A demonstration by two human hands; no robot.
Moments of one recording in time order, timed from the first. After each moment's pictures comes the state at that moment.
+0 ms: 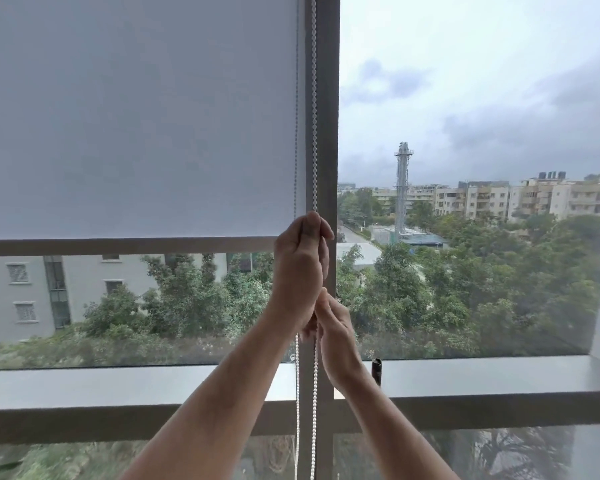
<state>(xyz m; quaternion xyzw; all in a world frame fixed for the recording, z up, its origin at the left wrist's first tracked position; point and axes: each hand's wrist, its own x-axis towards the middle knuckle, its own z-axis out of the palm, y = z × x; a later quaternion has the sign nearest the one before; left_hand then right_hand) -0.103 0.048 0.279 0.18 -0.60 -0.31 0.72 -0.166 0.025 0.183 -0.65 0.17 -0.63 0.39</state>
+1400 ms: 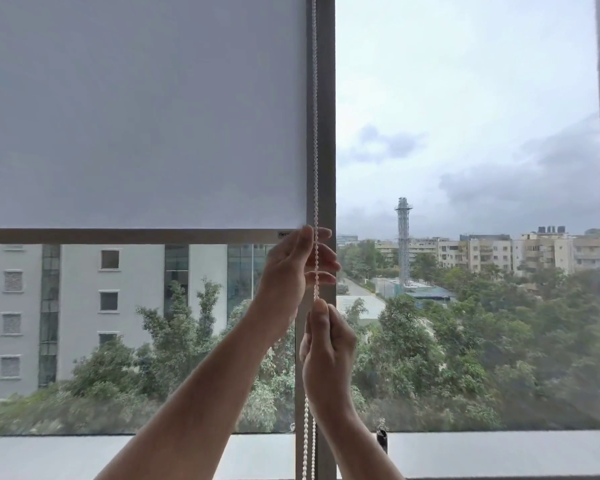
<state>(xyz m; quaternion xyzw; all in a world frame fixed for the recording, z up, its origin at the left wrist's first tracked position) -0.081 0.061 0.350 0.16 -0.65 -0.31 0.67 -0.142 0.053 0.251 -0.56 0.18 -0.78 0.22</state>
